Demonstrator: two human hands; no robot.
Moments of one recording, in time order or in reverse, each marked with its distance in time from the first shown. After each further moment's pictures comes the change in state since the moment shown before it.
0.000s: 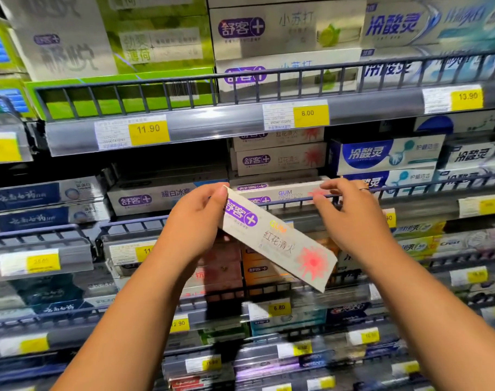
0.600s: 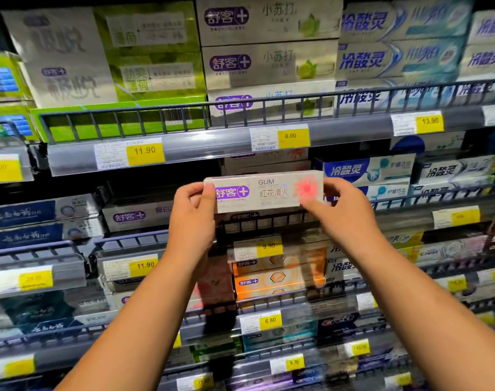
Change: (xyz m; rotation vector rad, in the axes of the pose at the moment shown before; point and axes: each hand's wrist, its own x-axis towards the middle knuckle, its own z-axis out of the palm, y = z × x) left_hand 0.027 -0.004 0.019 -0.300 0.269 -0.016; right_hand 0.008 -0.016 -0.026 0.422 0.029 0.035
